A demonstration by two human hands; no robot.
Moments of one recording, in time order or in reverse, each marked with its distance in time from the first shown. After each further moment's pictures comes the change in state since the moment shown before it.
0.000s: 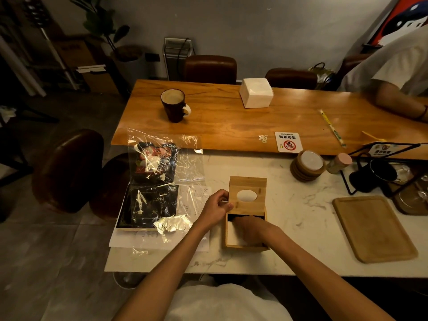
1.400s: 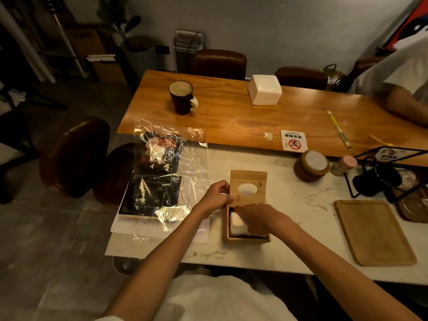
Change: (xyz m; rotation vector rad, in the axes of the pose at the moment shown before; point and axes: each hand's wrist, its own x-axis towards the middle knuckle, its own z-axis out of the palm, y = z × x) left_hand 0.005 0.015 -0.008 -0.106 -0.041 -0.170; right_hand -0.008 0.010 -0.020 -0.279 0.082 -0.156
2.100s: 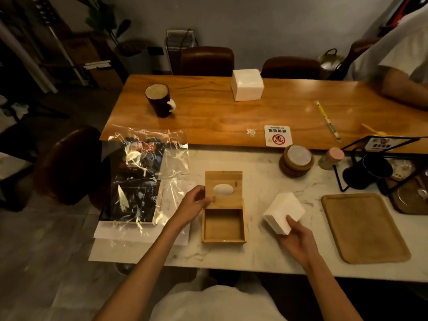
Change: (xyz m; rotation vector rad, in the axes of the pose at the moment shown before) left_hand -0.015 -0.003 0.017 0.094 0.135 0.065; right_hand -0.084 0.118 0.128 2.754 0.469 0.239
